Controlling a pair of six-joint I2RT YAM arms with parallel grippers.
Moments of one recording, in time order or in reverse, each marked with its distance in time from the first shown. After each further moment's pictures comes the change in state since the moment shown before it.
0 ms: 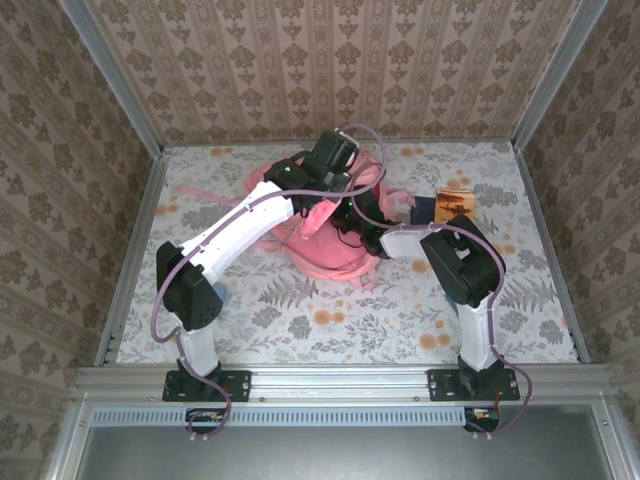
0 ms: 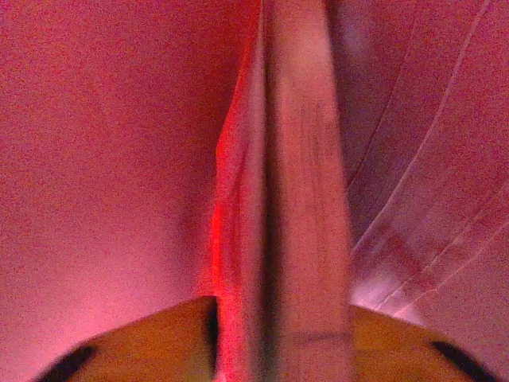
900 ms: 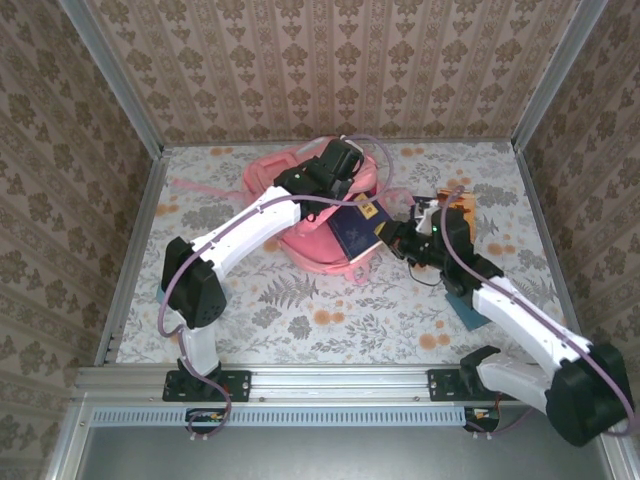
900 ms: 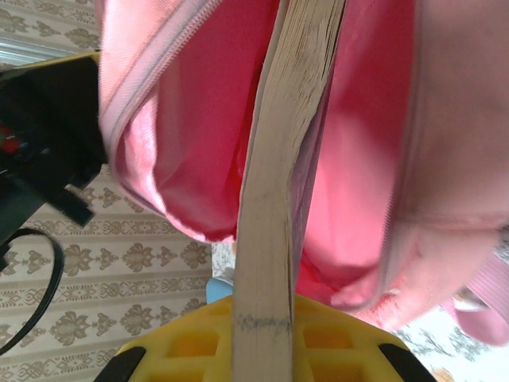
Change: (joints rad) left arm -0.015 0.027 -0.078 0.122 -0.097 0.071; right arm -0.153 -0.933 -0.478 -0.489 -0.286 -0.185
